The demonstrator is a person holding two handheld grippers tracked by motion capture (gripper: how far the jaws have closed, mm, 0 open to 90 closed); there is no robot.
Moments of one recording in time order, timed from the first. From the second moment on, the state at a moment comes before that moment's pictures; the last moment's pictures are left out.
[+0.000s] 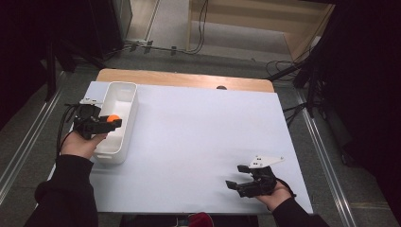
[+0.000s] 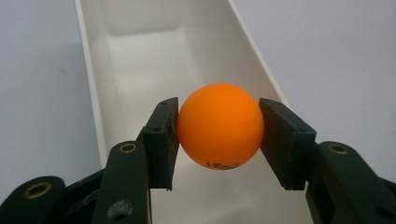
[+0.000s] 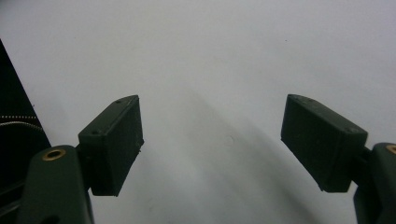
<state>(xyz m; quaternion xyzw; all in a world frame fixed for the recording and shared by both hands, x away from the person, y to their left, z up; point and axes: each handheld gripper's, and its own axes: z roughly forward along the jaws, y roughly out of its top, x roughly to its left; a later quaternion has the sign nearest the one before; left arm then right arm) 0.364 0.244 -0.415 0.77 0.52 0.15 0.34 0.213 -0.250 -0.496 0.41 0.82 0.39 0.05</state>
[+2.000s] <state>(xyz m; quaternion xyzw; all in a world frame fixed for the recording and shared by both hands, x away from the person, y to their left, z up) 0.329 0.159 -0.401 0.83 0.37 0.06 0.42 0.212 -0.251 -0.495 0.41 0.82 0.39 0.05</state>
